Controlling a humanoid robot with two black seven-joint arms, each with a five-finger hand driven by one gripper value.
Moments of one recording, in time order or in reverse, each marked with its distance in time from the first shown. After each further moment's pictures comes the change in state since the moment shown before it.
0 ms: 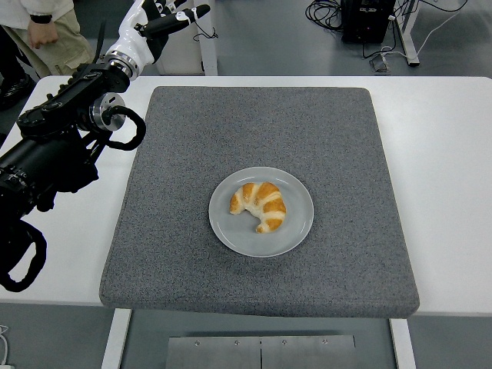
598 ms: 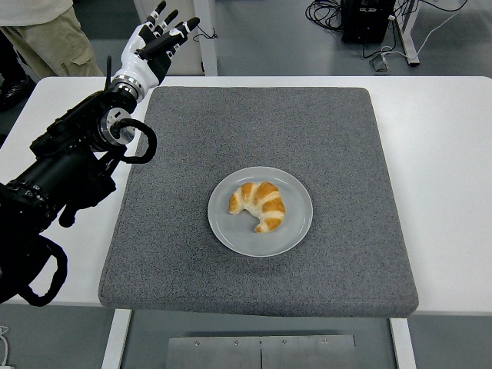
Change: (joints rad) left arm 0.076 -0.077 -0.134 0.040 -0.118 -0.001 0.068; right arm 0.000 0.000 0.000 0.000 0.000 0.000 0.000
